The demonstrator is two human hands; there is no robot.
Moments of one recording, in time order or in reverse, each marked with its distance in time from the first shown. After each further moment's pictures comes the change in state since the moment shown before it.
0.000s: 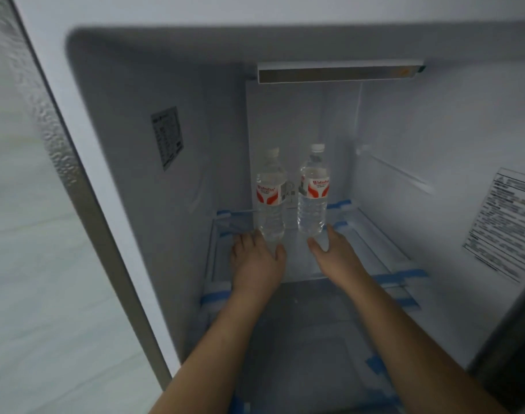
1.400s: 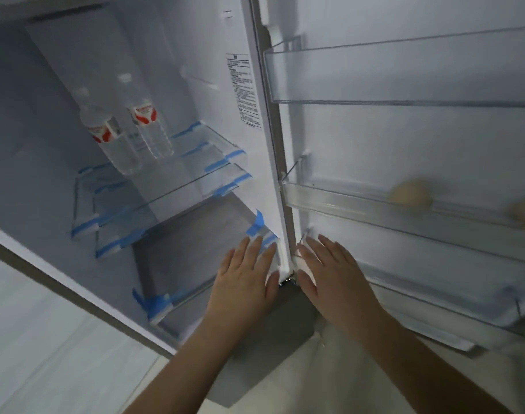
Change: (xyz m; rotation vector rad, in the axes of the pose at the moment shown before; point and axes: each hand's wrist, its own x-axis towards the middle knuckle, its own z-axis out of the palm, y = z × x) left_hand -0.338 0.104 0.013 0.402 -0.336 0.784; right_hand -0.402 0.103 -0.150 -0.757 0.028 0.147
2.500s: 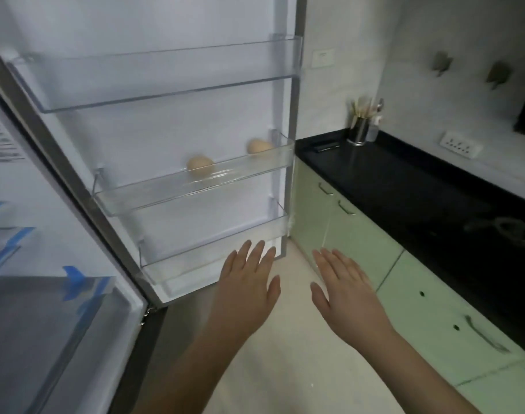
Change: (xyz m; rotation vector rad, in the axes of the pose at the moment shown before) left_hand -0.076 0.109 0.001 -0.371 0.044 0.949; right_hand -0.269 -0.060 -0.027 -0.286 0.200 0.979
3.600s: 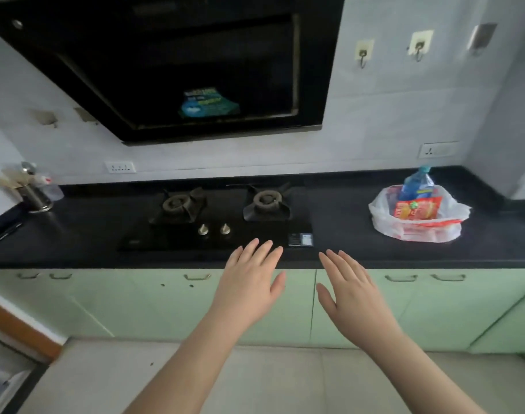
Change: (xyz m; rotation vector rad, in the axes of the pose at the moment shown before) left_hand -0.160 0.544 0.009 -0.069 -0.125 1.143; right_hand -0.511 0.260 -0.152 -0.137 0.236 1.041
